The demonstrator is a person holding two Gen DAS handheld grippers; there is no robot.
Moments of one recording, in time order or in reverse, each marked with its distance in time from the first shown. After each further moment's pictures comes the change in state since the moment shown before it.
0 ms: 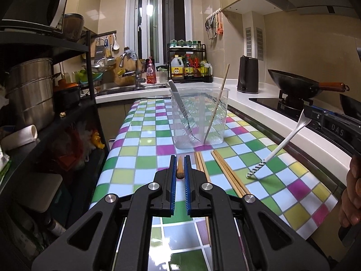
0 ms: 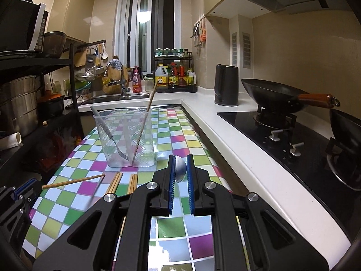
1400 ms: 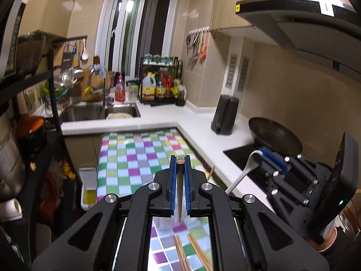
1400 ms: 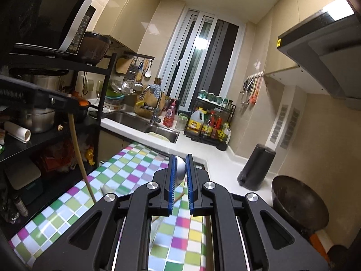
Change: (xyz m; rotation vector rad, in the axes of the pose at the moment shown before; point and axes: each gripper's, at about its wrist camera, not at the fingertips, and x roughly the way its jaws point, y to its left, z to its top) left arm 0.038 0.036 0.278 -0.057 0.022 -0.251; right arm 0.045 0.061 0.206 -0.369 -0.199 0.142
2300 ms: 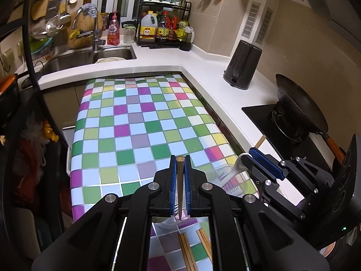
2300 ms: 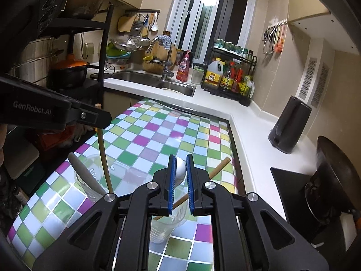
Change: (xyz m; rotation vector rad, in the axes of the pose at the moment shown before) left arm 0.177 0.047 -0.054 -0.074 0.360 -0.031; right arm 0.133 0.029 -0.082 0.056 0.276 0.095
